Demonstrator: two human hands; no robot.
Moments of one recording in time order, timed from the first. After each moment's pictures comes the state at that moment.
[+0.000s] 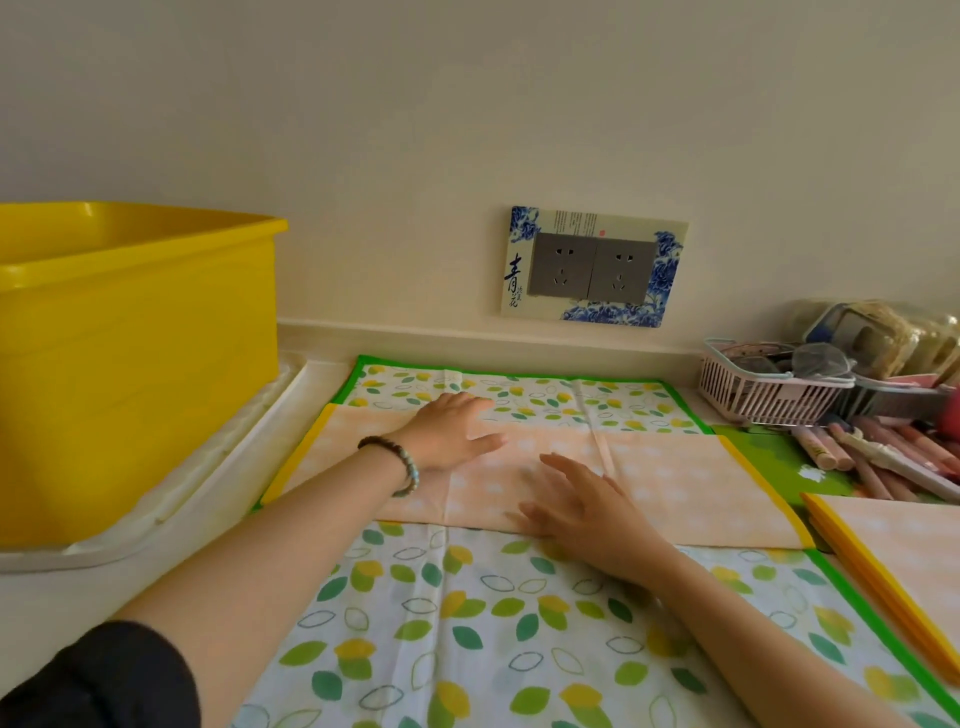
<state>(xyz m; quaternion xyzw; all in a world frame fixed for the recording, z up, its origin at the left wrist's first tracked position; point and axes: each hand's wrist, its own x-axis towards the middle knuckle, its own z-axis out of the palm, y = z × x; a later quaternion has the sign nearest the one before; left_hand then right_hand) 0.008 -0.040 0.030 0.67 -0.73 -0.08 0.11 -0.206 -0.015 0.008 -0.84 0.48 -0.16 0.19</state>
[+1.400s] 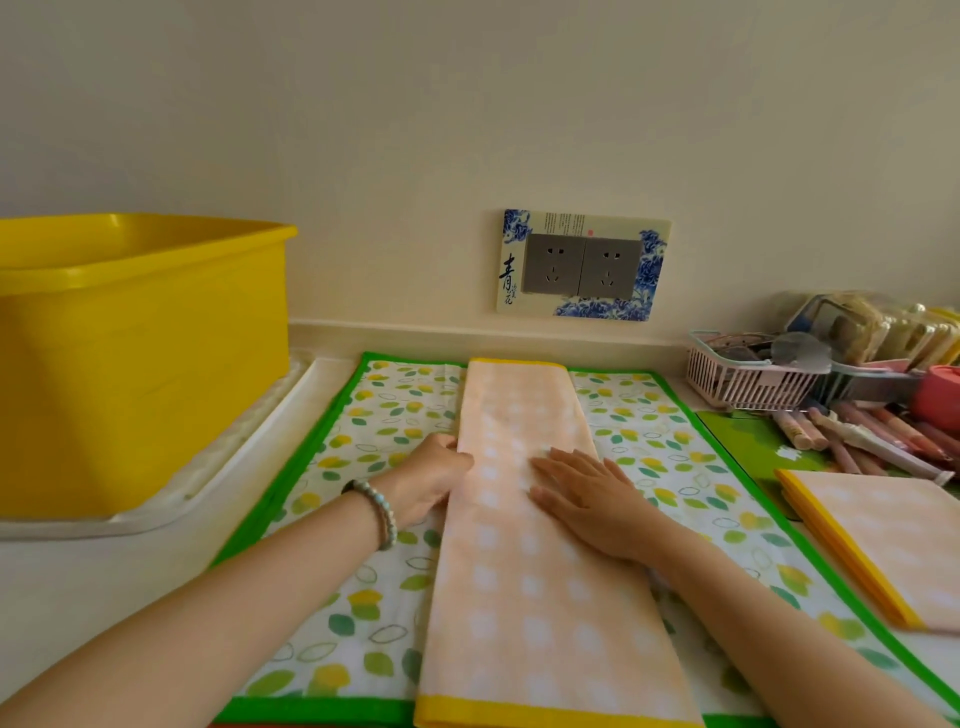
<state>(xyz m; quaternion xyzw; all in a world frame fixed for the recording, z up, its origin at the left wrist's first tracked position) -0.032 0.028 0.015 0.69 -0.39 -0.41 0.45 -0.226 -0.015 -0.001 -0.88 0.45 -0.06 0.12</state>
